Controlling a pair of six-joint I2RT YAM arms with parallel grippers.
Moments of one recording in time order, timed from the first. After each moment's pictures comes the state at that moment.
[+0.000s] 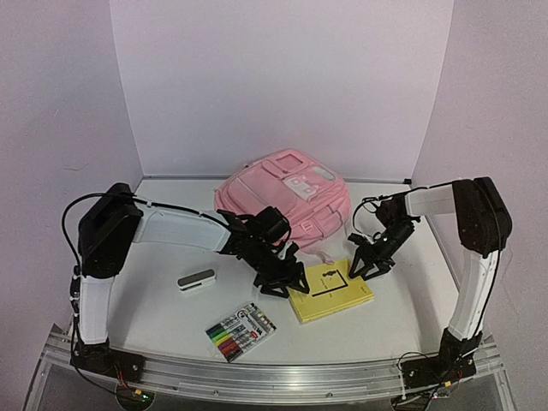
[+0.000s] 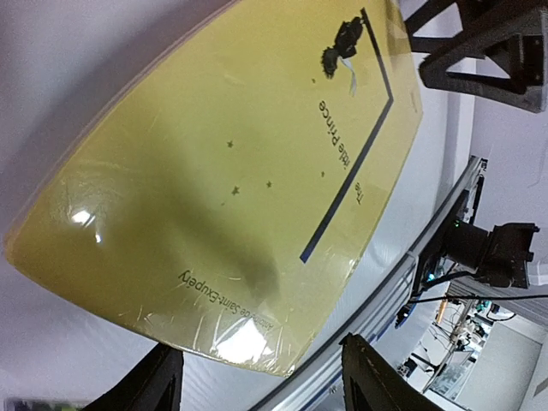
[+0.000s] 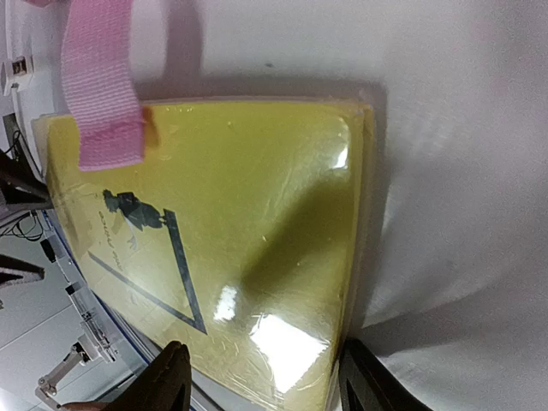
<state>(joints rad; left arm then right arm) -1.01 2.06 1.46 -0.40 0.51 -0.86 0.24 2.02 1.26 -0.96 -0.66 -0.18</state>
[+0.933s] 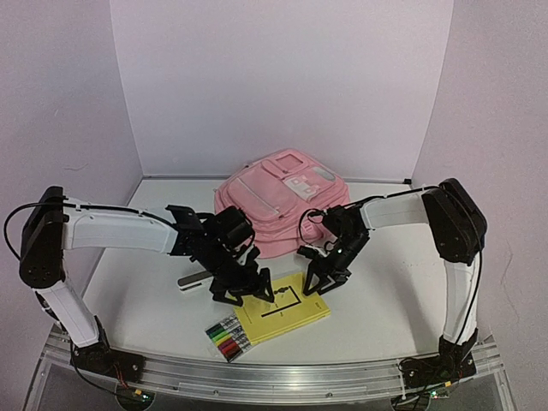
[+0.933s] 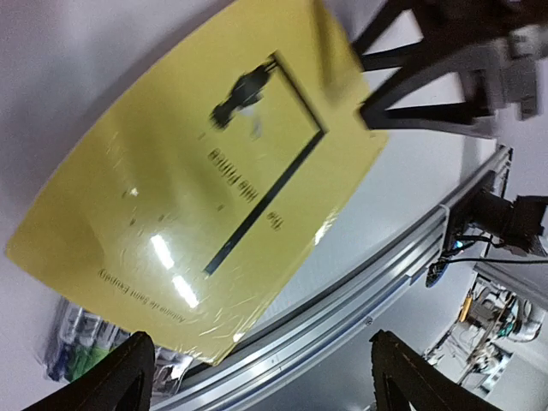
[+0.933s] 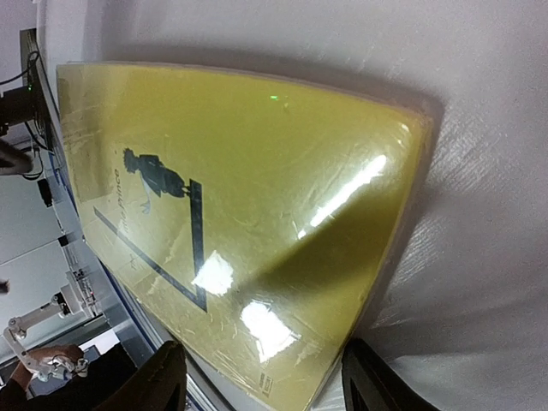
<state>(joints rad) -1.01 1.69 1.19 -0.62 0.38 -0.88 0.60 2.09 1.36 -0.85 -0.73 -0.04</state>
